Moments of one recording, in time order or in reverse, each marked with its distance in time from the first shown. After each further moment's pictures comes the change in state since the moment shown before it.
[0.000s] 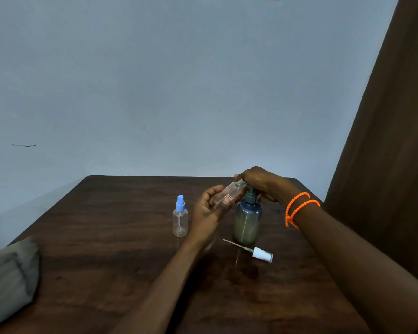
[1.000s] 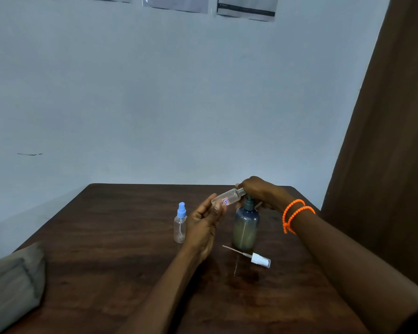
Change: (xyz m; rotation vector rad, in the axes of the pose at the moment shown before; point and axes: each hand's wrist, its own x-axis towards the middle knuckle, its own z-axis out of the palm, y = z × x) left_hand -0.007 0.009 -0.003 -0.441 0.086 -0.123; right_hand -0.016 -0.001 -0.001 -0.100 0.009 -0.069
